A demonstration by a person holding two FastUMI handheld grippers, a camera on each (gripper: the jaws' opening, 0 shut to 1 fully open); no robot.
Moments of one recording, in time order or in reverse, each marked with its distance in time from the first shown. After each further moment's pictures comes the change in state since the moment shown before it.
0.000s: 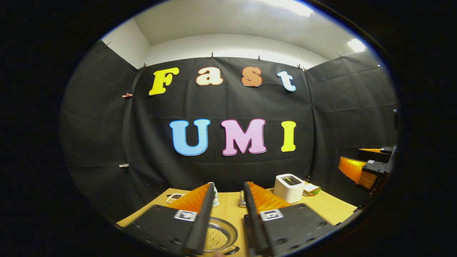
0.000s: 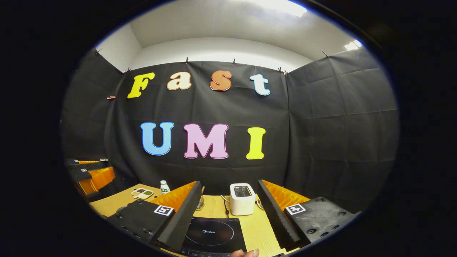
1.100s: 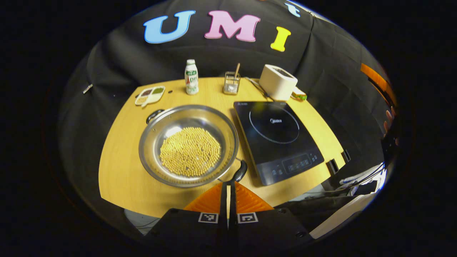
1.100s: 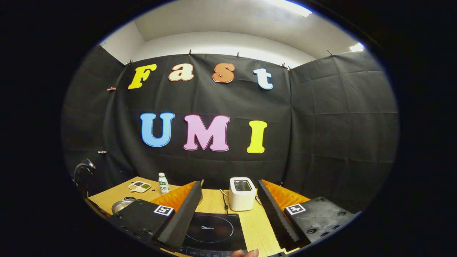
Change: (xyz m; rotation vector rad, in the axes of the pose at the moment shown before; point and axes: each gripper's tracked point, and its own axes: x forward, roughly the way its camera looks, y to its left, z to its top) left arm -0.061 0.029 -0.279 -0.069 1.003 -0.273; right arm 0.002 -0.004 -0.014 -0.030 0.072 0.006
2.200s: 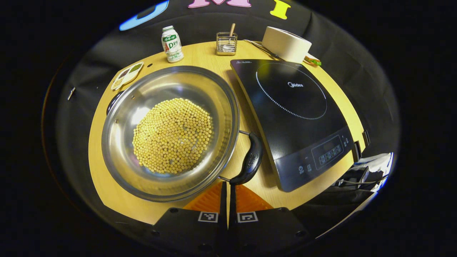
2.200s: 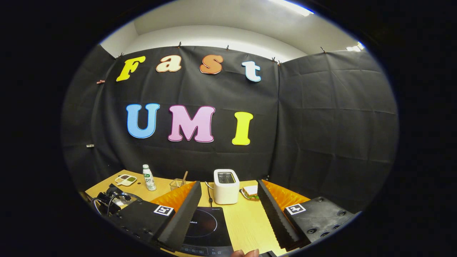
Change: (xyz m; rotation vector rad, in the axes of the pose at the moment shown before) left arm 0.105 -0.002 0.002 0.056 0.243 0.035; right arm 0.005 -0.042 -0.021 -0.022 0.060 -0.109
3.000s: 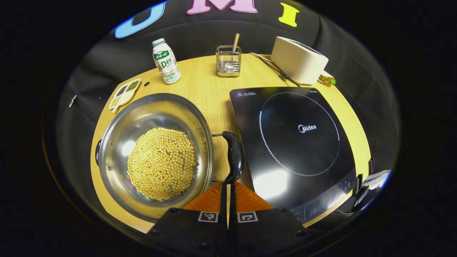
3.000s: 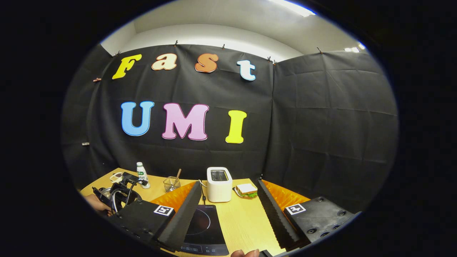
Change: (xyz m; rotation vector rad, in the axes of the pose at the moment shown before) left arm 0.036 -0.010 0.105 -0.038 -0.100 0.067; right arm 0.000 -0.008 -0.008 -0.008 0.010 -0.053
